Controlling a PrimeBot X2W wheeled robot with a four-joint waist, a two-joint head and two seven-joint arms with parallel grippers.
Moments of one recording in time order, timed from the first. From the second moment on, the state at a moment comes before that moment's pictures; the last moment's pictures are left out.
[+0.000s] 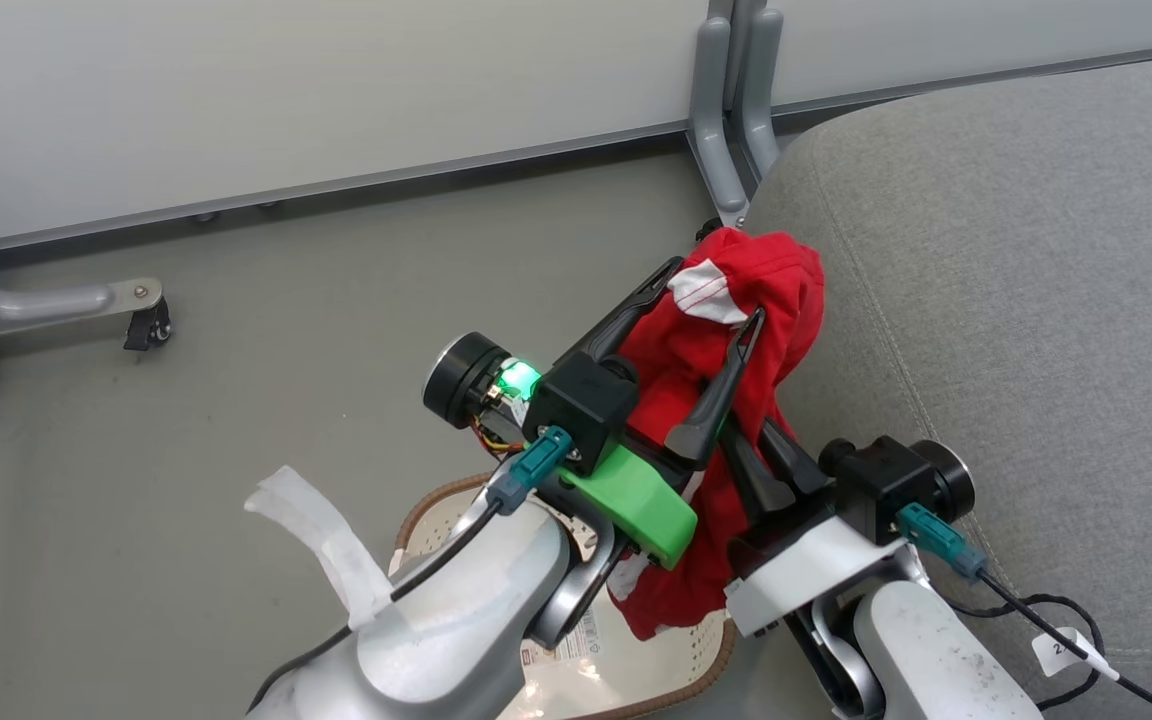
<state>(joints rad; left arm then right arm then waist) -0.64 0.08 -0.91 0.27 -0.49 0.12 -0.22 -0.24 -0.05 0.37 0.21 0.17 0.13 -0.26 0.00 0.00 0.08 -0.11</state>
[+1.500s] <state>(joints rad) -0.29 0.28 -0.66 0.10 -0.39 0.19 -0.26 -0.18 -0.05 0.15 -0.06 0.16 0.13 -0.26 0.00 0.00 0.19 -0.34</state>
